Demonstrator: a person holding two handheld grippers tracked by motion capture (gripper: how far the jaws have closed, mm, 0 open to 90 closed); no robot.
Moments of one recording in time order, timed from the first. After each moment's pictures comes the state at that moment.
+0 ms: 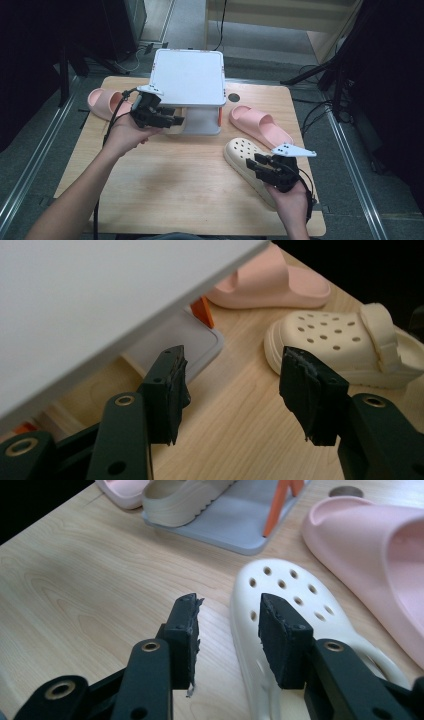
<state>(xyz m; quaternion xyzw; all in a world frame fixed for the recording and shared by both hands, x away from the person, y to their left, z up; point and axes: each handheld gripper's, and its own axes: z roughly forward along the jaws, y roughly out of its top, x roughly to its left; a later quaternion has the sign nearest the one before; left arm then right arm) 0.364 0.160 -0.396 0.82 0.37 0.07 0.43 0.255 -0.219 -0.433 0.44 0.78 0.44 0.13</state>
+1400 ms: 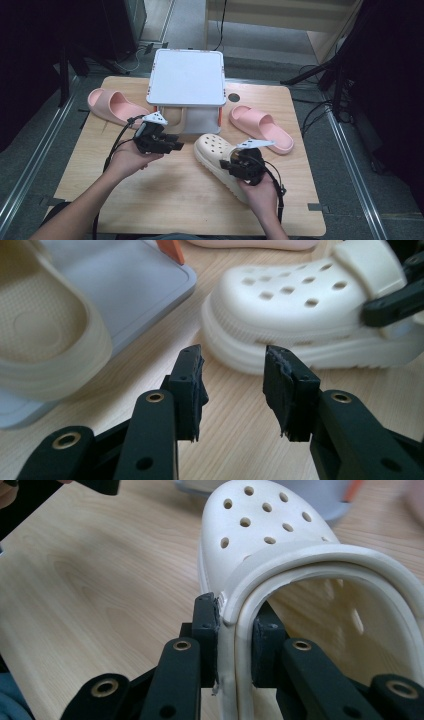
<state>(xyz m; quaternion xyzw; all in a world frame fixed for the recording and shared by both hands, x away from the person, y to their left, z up) 0.326 0.160 -0.446 0.84 0.36 0.04 0.40 0.282 -0.146 -0.459 0.43 0.81 0.40 0.04</state>
